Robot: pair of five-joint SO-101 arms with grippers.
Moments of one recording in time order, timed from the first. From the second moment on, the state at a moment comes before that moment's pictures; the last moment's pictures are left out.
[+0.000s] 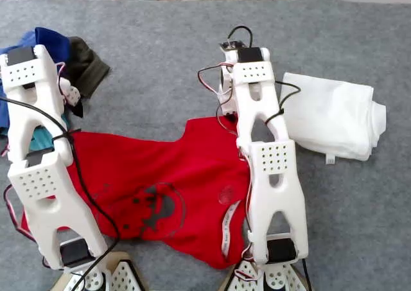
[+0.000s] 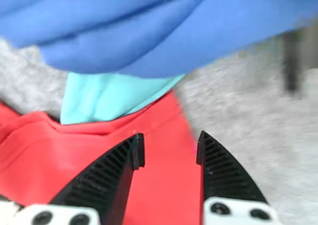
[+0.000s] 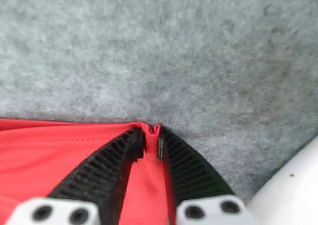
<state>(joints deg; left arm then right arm) -23.4 36.8 -32.8 100.3 42.1 -8.0 65.1 -60.0 99.8 3.6</state>
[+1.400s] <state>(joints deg) -25.0 44.7 -41.7 100.3 42.0 -8.0 65.2 -60.0 99.8 3.6</state>
